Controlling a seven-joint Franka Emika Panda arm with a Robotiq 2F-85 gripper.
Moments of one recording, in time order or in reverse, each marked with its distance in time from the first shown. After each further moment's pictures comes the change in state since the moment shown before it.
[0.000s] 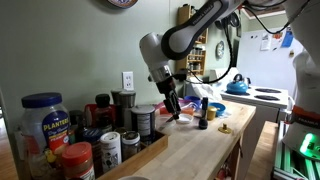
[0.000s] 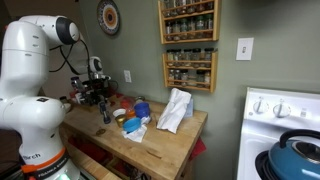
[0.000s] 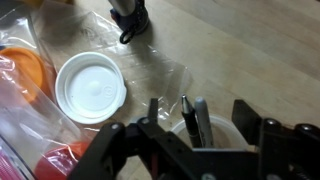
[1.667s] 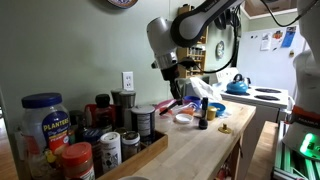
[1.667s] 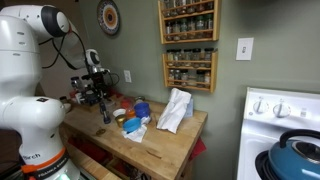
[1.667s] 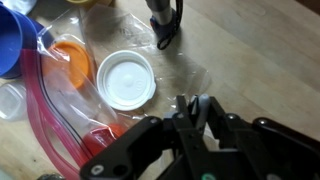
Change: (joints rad) arm -0.006 -0.162 -0.016 -0.088 -0.035 0.004 -0.099
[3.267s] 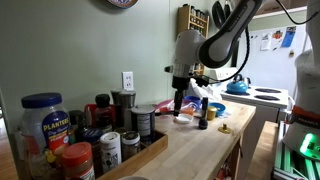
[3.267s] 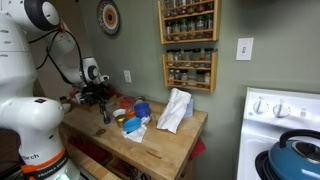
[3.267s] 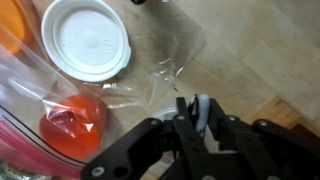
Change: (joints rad) arm -0.059 -0.126 0.006 -0.413 0.102 0.735 -0.123
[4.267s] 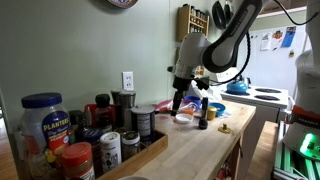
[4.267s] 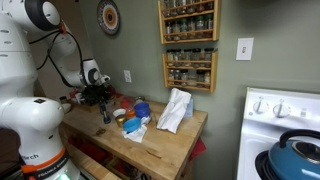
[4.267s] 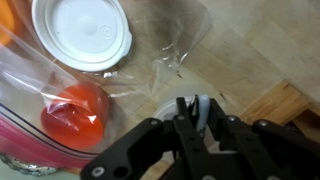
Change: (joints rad) arm -0.020 0.004 0.001 -0.058 0.030 0.172 -0.018
